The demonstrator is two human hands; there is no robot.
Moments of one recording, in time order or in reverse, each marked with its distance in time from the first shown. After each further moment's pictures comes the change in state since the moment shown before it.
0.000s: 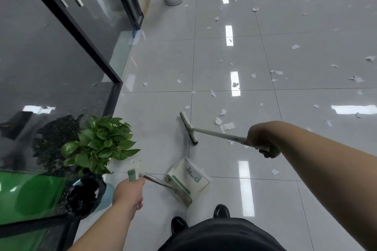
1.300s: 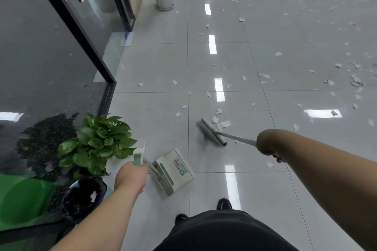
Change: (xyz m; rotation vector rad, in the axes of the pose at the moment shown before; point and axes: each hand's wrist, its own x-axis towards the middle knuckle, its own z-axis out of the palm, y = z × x) left_hand 0.051 -0.013 -0.091 0.188 -0.047 0.195; right_hand -0.076 -0.020 0.107 -0.264 0.327 0.073
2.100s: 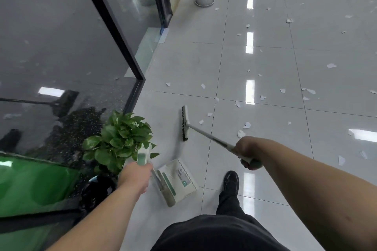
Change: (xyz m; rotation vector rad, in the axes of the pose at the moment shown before) left_hand 0.073 0.065 -0.014 -0.052 0.088 -0.136; right_hand 0.117 -0.162 -0.009 0.413 -0.433 -0.075
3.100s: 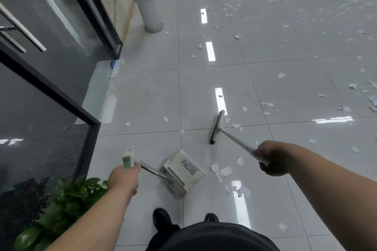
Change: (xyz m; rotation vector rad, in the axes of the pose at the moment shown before) left_hand 0.068 0.304 0.140 -0.042 -0.048 0.107; right_hand 0.045 -0.036 -0.306 0.542 0.186 0.121
